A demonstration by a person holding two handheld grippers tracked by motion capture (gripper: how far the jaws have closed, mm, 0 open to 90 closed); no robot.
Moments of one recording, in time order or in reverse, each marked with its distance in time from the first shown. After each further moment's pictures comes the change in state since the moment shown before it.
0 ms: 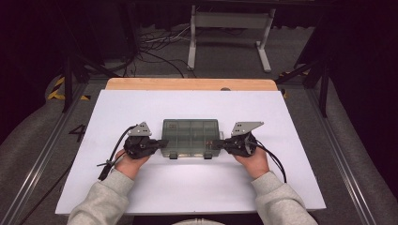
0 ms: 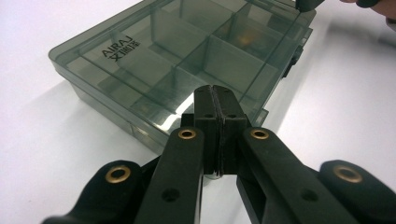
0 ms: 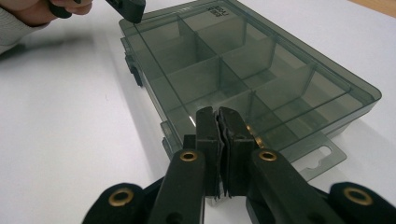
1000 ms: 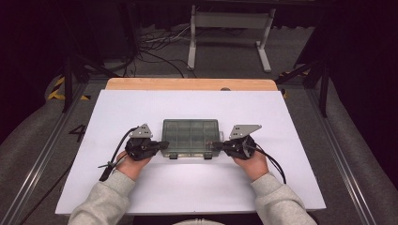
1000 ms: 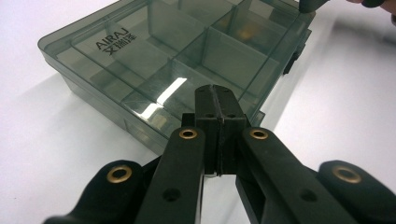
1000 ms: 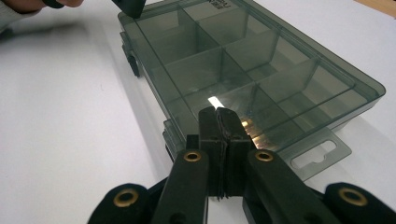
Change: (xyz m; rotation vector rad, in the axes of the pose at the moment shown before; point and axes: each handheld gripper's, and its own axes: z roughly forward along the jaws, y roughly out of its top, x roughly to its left) left arm -0.002 -0.004 0.004 0.006 0.014 -0.003; right arm 0.008 -0.003 0.003 0.023 -0.036 -0.033
